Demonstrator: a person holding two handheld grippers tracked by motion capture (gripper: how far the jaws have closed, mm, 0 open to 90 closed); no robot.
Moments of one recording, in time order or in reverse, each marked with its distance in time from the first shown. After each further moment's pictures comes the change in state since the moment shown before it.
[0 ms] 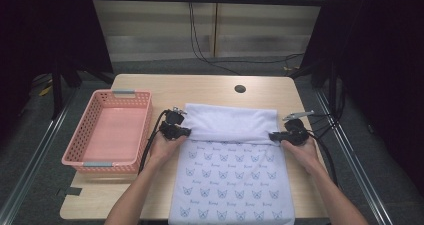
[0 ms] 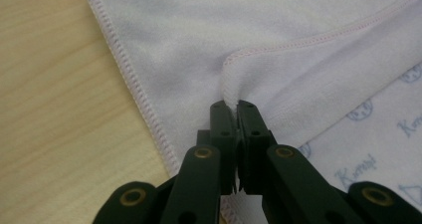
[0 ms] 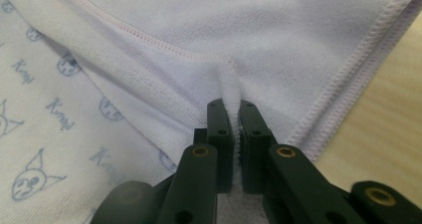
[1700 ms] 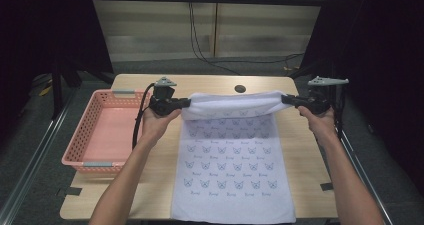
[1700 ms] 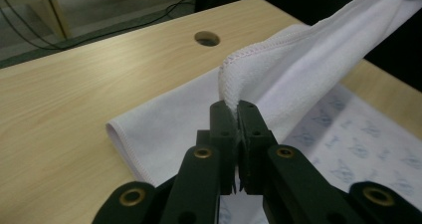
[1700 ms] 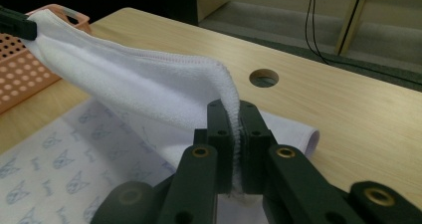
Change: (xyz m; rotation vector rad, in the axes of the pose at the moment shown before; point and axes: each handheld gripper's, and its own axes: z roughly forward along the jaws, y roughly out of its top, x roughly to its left) left arm -0.005 0.053 -0.100 -0.324 -0.117 0.063; right arm -0.012 0.078 -0.097 -0.327 0.020 -0.024
